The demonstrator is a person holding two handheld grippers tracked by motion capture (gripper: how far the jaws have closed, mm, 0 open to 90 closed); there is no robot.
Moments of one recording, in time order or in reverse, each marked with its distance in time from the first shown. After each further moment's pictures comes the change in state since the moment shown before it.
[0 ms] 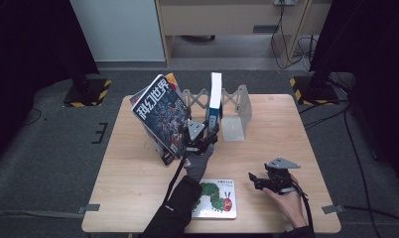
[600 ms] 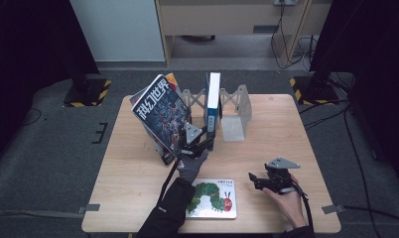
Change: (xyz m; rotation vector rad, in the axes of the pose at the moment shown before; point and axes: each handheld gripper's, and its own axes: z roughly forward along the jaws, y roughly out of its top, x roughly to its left) left arm 0.015 -0.013 -0.003 0.079 -0.056 0.065; right arm -0.001 0.000 0.000 0.005 -0.003 -0.009
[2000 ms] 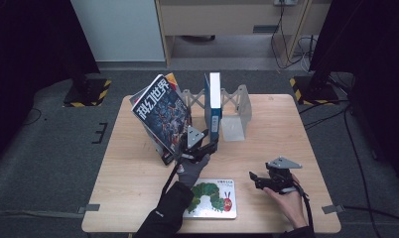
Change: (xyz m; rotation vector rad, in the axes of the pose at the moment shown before) left arm -0.010 0.005 -0.021 0.001 -0.044 0.041; right arm -0.001 0.002 -0.004 -0.025 -0.003 0.009
